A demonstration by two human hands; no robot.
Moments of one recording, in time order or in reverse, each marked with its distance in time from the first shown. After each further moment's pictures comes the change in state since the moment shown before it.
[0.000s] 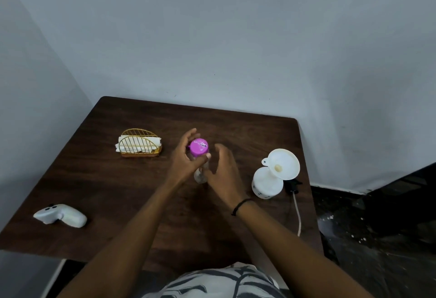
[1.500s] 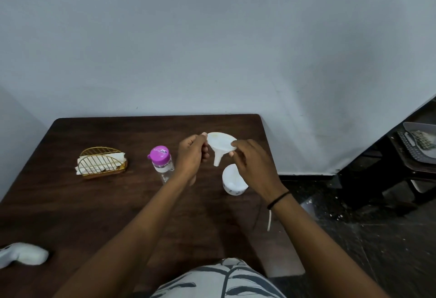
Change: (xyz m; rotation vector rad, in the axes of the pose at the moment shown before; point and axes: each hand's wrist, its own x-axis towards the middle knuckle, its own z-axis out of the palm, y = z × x) left_hand 0.005 0.089 0.102 -0.326 -0.048 -0.283; right_hand -0.024 0.058 -0.146 -0.359 0.319 -0.289
